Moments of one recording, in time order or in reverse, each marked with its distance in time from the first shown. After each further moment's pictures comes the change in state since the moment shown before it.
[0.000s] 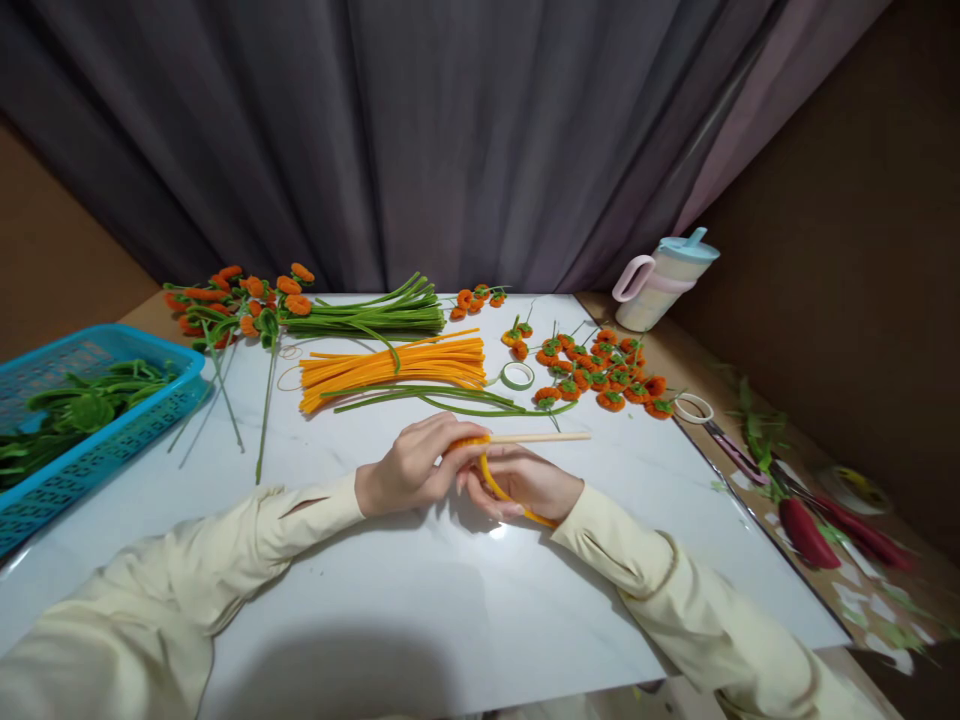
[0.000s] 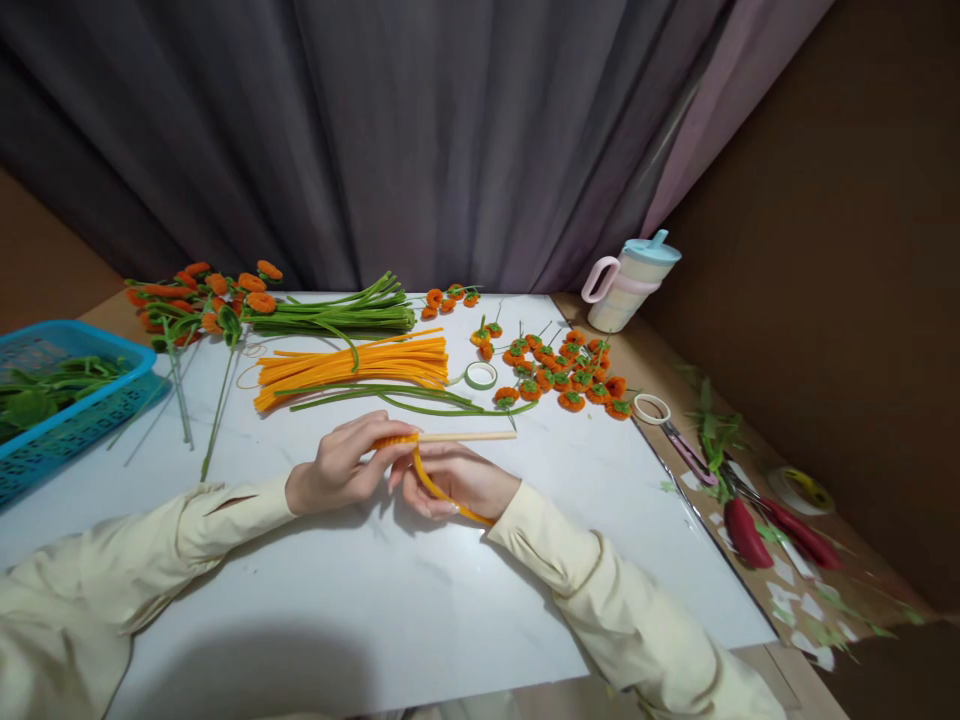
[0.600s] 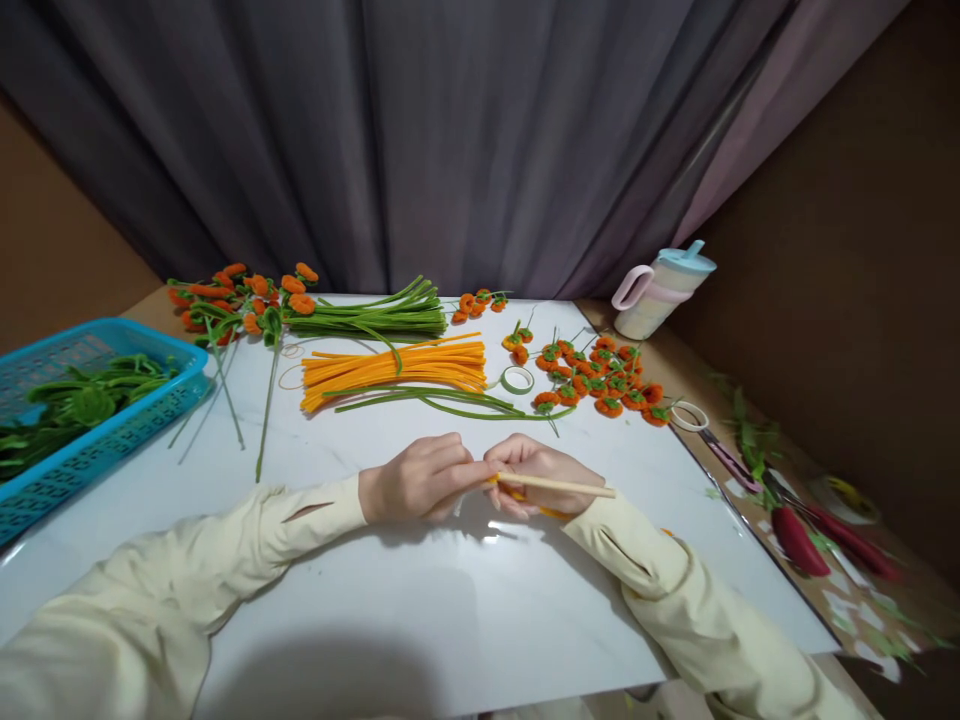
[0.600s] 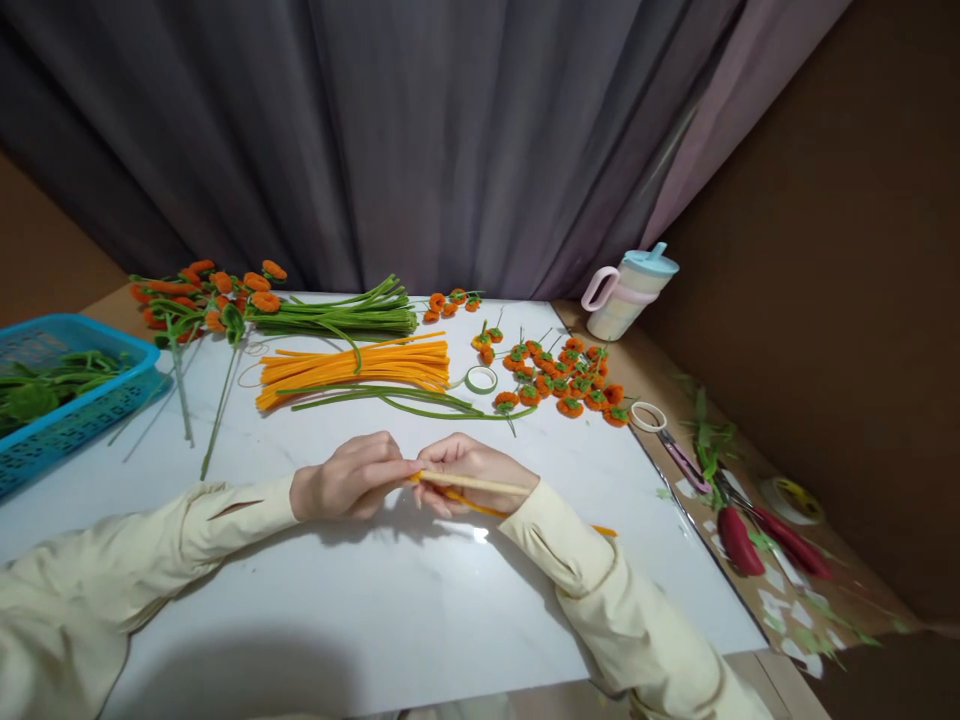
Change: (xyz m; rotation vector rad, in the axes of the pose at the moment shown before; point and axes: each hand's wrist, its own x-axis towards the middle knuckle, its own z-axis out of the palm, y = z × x) left_hand -0.010 -0.004 0.001 0.023 -0.115 0.269; right_hand -0.011 -0.018 -0.003 -0.063 0.002 0.038
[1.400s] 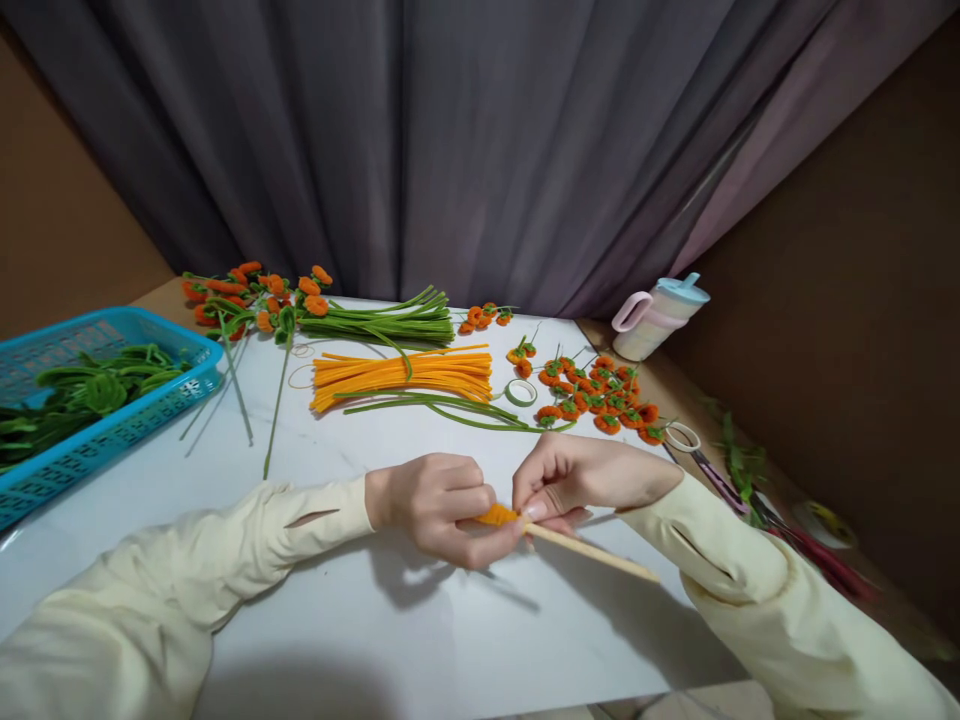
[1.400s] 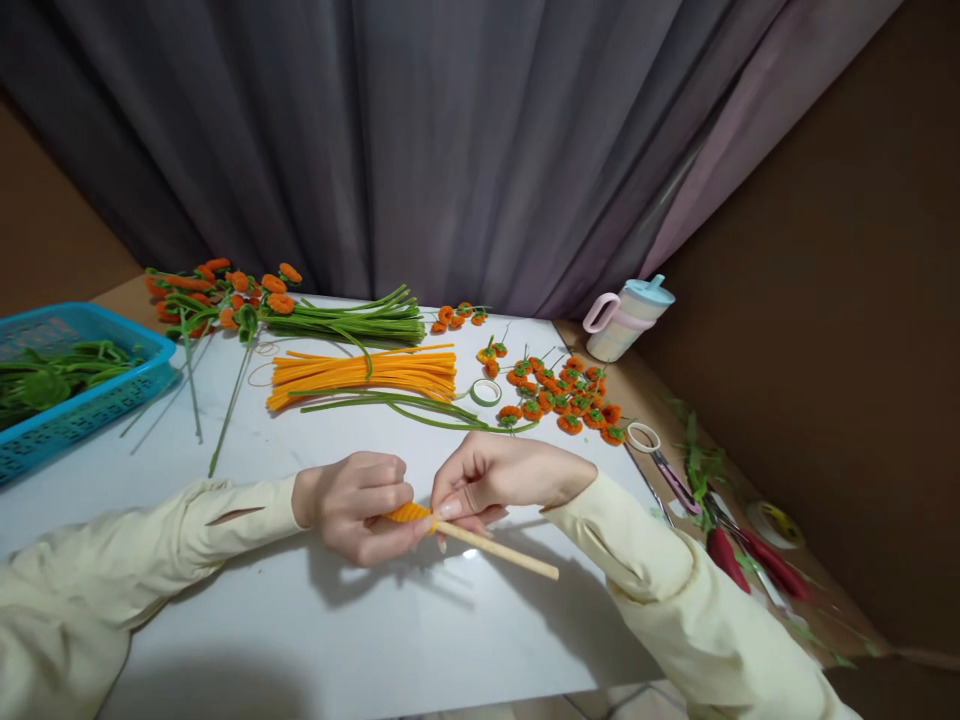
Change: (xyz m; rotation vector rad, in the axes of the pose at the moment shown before) left_hand 0.020 0.008 -0.013 0.157 0.116 0.331; right_hand -0.015 -0.075 0.043 -0.521 -0.070 0.328
